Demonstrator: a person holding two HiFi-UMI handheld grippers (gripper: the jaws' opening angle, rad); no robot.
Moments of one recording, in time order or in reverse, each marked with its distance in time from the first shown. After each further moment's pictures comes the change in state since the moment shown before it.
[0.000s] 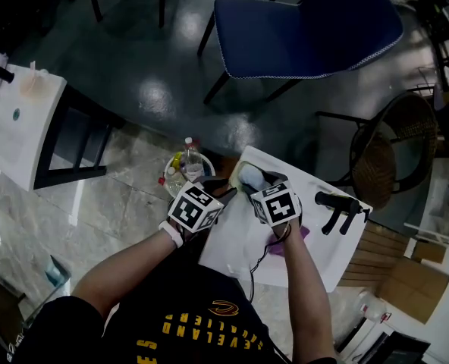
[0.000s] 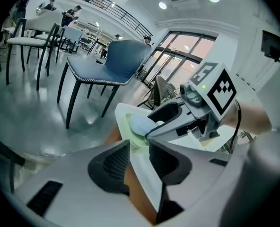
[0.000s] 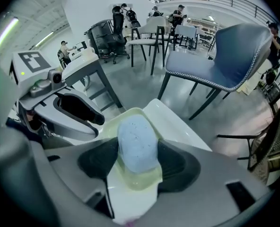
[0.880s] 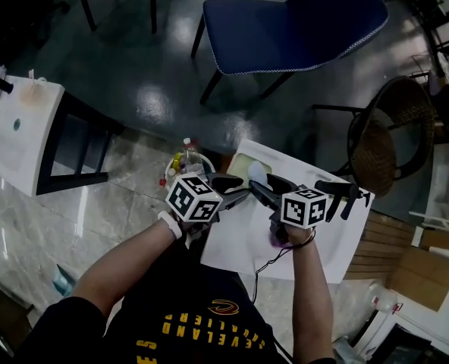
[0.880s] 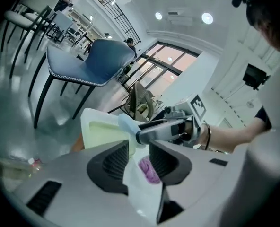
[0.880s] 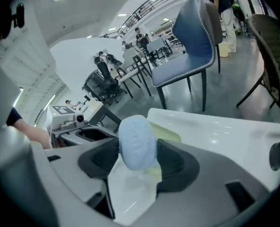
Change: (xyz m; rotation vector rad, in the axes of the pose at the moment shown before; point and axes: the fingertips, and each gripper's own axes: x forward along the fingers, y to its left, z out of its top) left arm -0.004 -0.060 0.022 -0.010 -0.057 -0.318; right arm -0.051 0.003 -0.007 0.437 -0.369 0.271
